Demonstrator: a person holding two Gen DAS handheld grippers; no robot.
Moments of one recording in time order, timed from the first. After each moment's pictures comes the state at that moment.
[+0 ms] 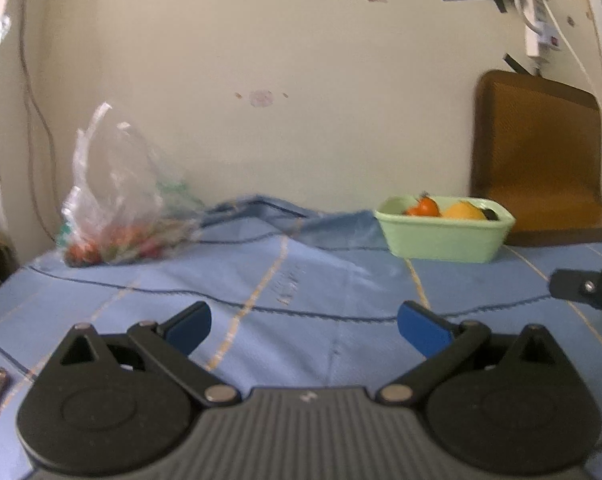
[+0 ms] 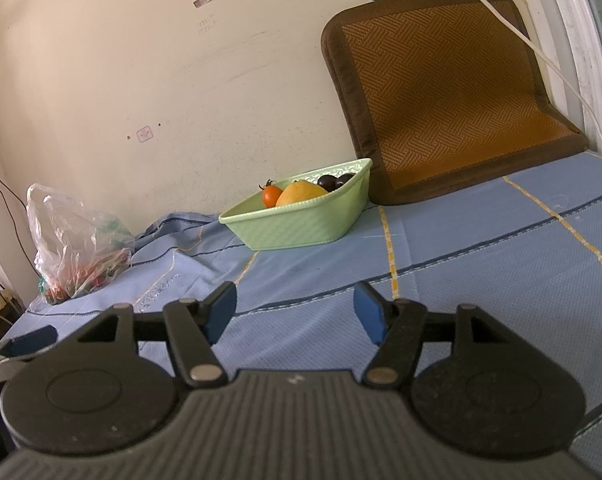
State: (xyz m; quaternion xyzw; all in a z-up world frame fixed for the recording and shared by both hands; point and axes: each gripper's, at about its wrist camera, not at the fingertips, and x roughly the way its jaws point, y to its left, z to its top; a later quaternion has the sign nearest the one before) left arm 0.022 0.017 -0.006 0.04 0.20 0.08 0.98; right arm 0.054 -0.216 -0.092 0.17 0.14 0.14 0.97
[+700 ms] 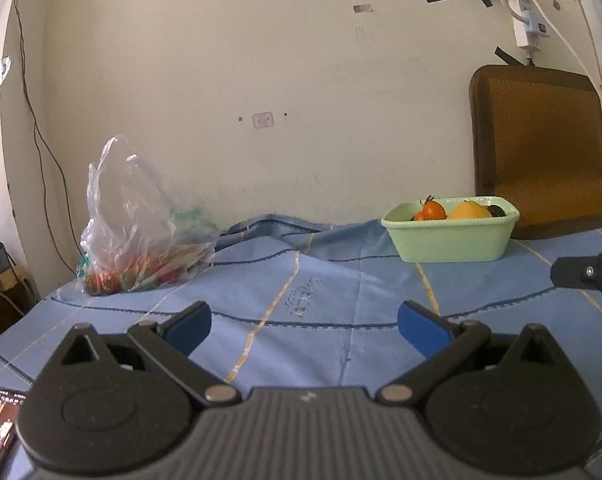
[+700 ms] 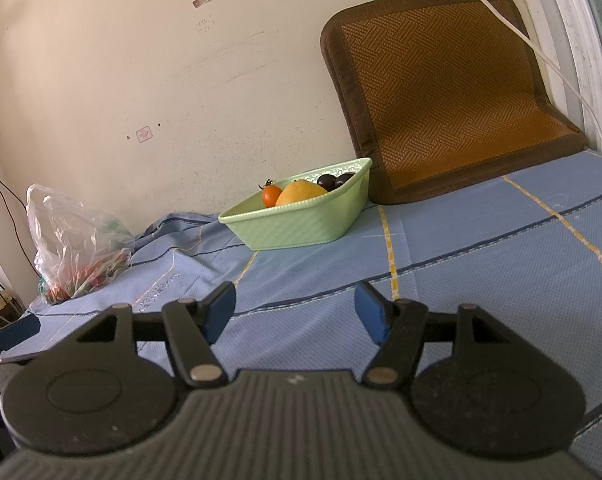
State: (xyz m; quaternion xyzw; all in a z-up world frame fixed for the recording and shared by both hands) left arm 0.017 0.005 -0.005 0.08 0.18 0.09 0.98; right arm 0.054 -0.216 -0.092 0.17 0.14 0.14 0.97
